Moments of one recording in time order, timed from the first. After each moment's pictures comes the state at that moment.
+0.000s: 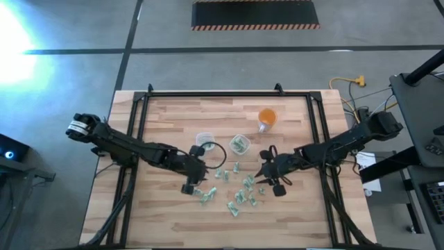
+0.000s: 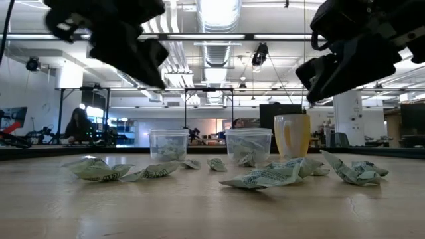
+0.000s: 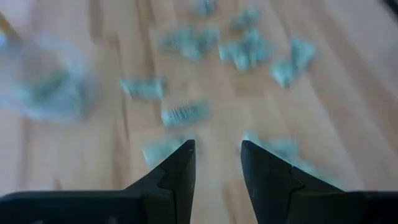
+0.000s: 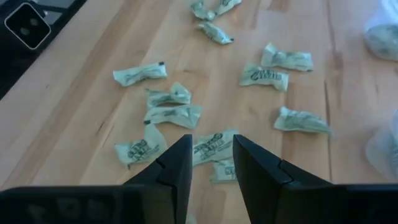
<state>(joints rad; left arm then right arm) -0.27 1.39 0.86 -0.25 -0.08 0.01 0.29 1.30 0.54 0.09 -0.02 0.09</state>
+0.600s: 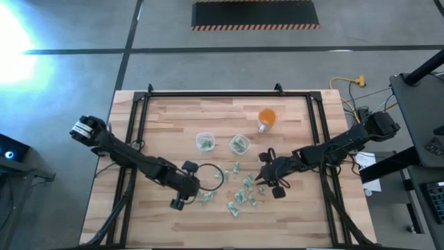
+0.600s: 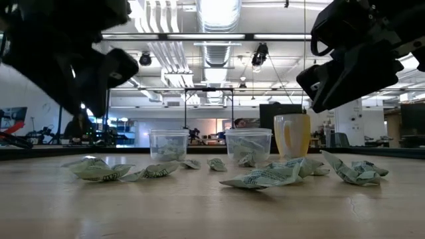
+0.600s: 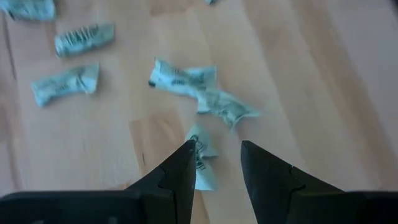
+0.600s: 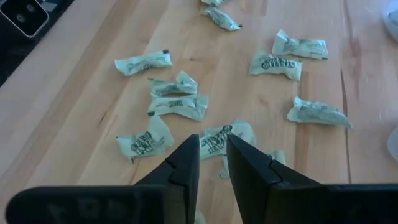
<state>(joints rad) -0.45 1.47 0.86 -0.38 -0.06 -0.15 0.31 1.35 0.54 0.11 -0.02 0.10</state>
